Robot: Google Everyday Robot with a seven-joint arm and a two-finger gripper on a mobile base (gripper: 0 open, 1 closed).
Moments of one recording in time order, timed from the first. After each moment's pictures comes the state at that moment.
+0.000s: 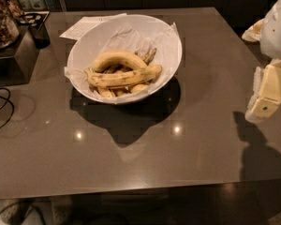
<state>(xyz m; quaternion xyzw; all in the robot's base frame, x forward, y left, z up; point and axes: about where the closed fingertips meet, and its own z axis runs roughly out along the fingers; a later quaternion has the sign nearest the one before) 0.438 -0.217 0.976 -0.60 0.78 -0.03 0.16</state>
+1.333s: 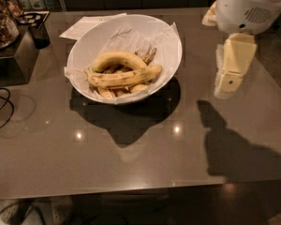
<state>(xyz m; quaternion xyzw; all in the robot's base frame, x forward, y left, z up) 0.474 -0.159 0.993 -0.67 0.73 -0.02 0.14</state>
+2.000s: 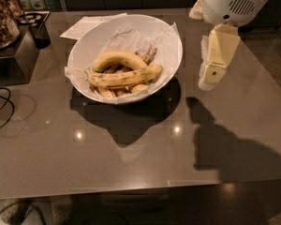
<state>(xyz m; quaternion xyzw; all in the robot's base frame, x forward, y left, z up) 0.489 -0.131 1.001 -0.67 0.72 -0.01 0.16</state>
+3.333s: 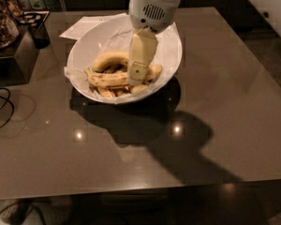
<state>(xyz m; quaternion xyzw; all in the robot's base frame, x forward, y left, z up) 0.523 -0.007 0.970 -0.67 0.72 0.07 0.14</state>
